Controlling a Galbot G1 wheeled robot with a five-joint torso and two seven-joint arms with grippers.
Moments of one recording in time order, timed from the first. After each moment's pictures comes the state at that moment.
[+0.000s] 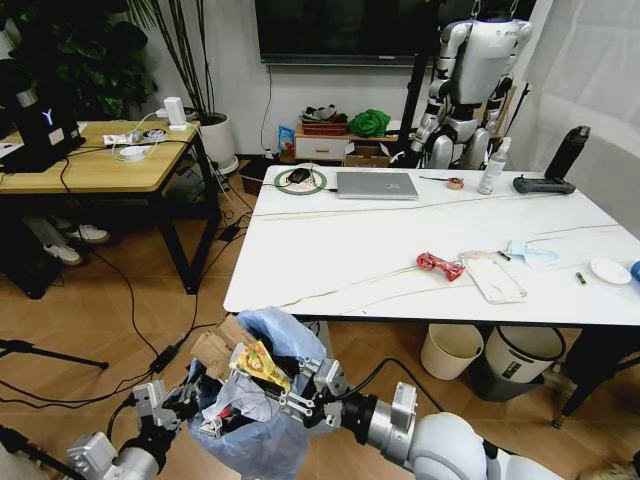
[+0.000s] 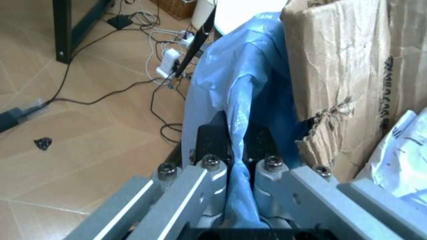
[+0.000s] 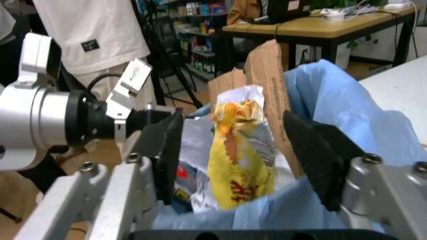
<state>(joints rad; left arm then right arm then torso) 1.91 -1.20 -0.72 -2.23 -0.85 0.19 -0.02 -1.17 0.81 -0.25 2.19 0.57 -0.06 -0.17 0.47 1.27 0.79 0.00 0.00</state>
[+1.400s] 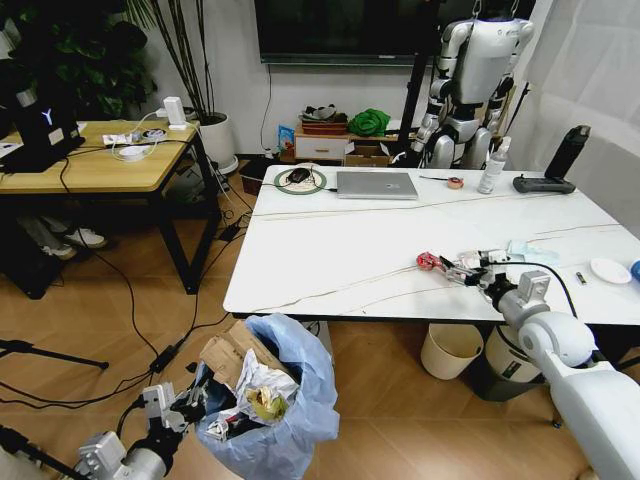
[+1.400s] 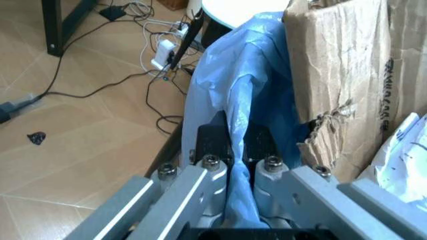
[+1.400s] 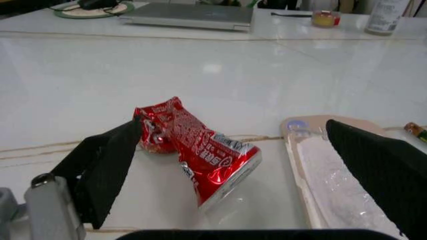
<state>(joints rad) 1.91 -1.19 -0.68 -2.23 -0.82 0.20 -0.02 -1.02 0.91 0.45 1.57 0.62 -0.25 -0.12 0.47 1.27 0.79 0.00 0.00</state>
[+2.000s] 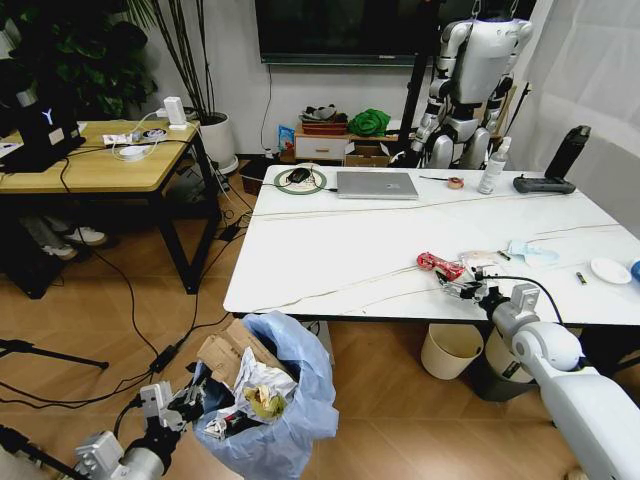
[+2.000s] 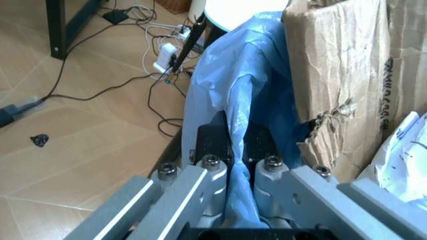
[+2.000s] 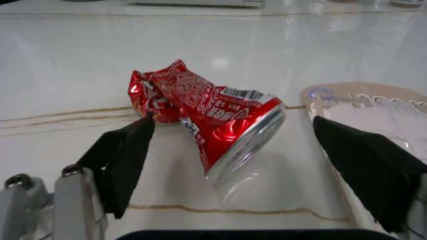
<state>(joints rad) 1.92 -1.20 -0.69 -2.24 -0.82 0.20 -0.02 -1.00 0.93 0.41 1.47 0.61 -0.19 -0.17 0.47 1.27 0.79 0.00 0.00</state>
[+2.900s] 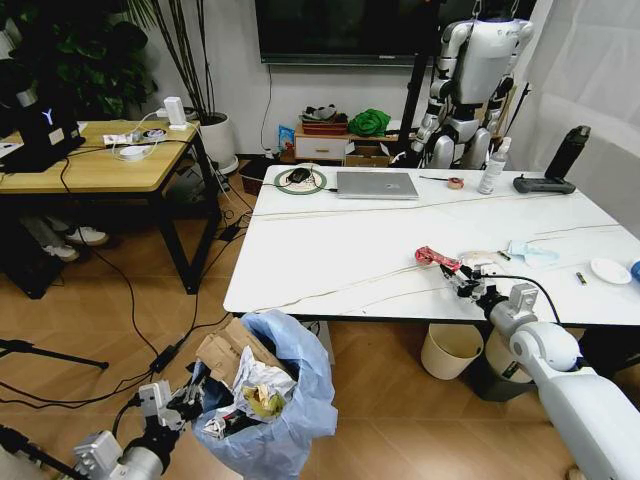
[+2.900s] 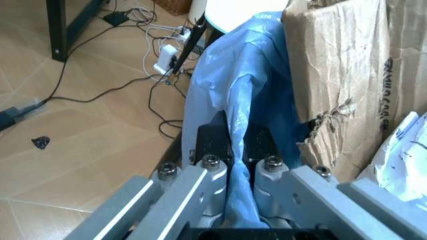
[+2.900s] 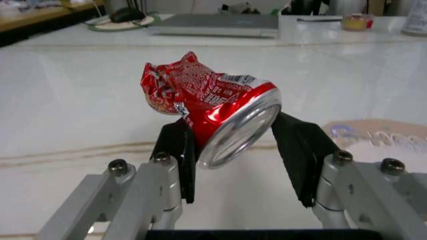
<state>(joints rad) 1.91 -1.19 -0.69 -2.24 -0.82 0.20 -0.03 -1.03 0.93 0.43 1.57 0.65 -0.17 -0.18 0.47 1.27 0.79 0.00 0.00</state>
